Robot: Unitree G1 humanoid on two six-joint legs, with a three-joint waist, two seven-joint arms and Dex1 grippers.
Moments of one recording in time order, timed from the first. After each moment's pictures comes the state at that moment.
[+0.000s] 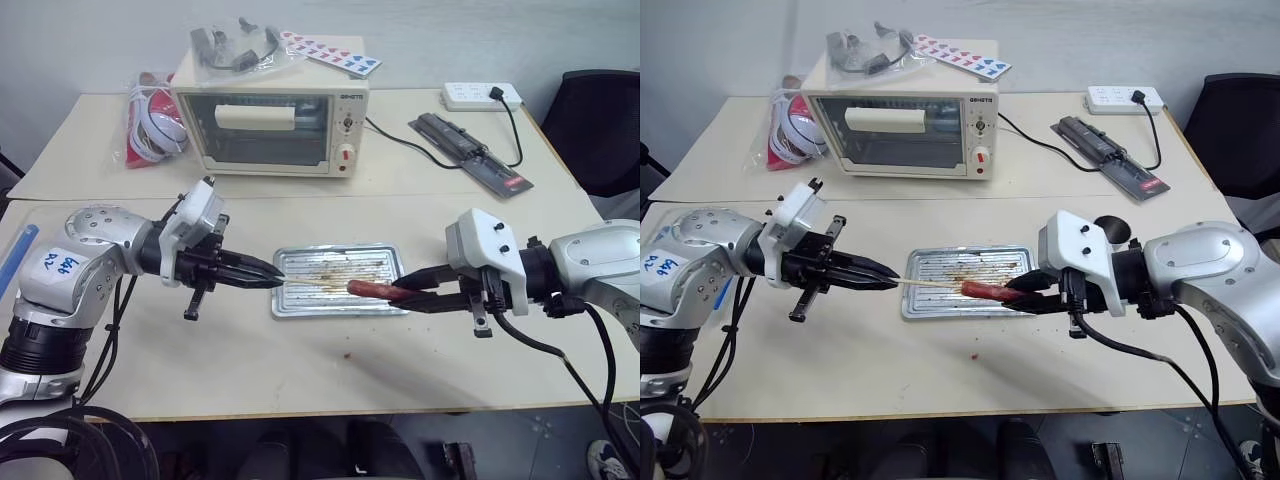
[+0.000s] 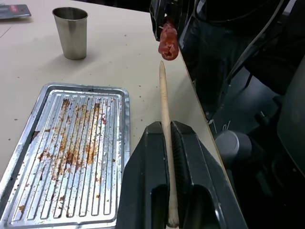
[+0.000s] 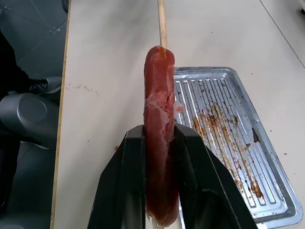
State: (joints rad) left arm -0.64 0.87 -0.03 -0.15 -0.65 0.64 -1.35; right arm -0.56 -1.04 0.00 -0.63 0.72 0.87 1.08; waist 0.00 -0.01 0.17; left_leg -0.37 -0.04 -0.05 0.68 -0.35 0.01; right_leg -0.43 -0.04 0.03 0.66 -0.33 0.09
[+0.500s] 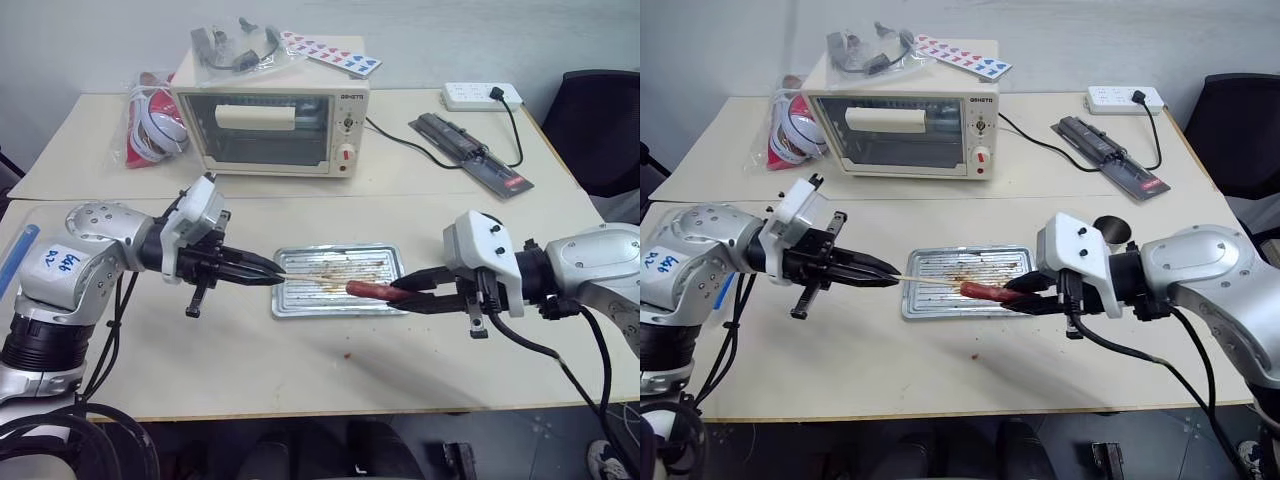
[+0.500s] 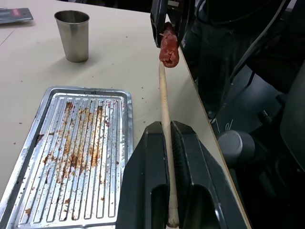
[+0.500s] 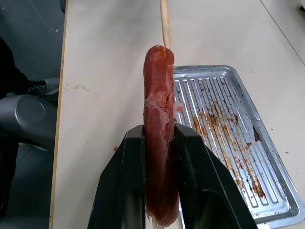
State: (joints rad) left arm -0.65 0.86 -0.04 -0.15 -0.64 0.64 -1.35; right arm -0.55 -1.03 0.00 -0.63 0.74 0.87 1.05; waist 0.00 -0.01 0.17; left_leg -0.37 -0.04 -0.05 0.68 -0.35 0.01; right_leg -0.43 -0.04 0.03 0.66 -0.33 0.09
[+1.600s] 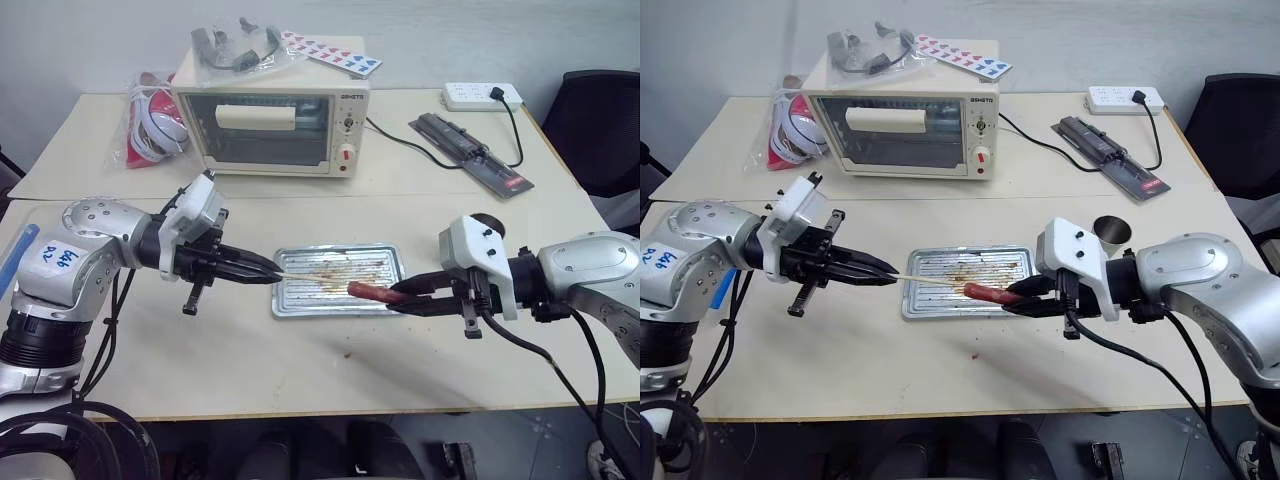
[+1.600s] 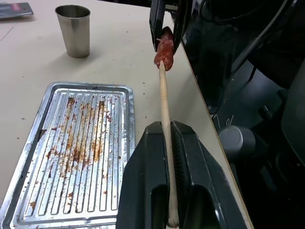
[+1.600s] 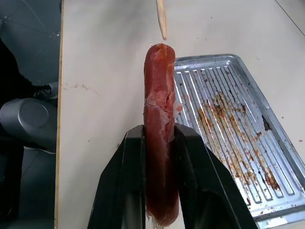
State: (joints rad) left arm -0.66 0.88 -0.04 -0.14 -0.63 0.64 -1.37; right arm -0.52 -1.04 0.03 -0.59 0.72 0.87 1.04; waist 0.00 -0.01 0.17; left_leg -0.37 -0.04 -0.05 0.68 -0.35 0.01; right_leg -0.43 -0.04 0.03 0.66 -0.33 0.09
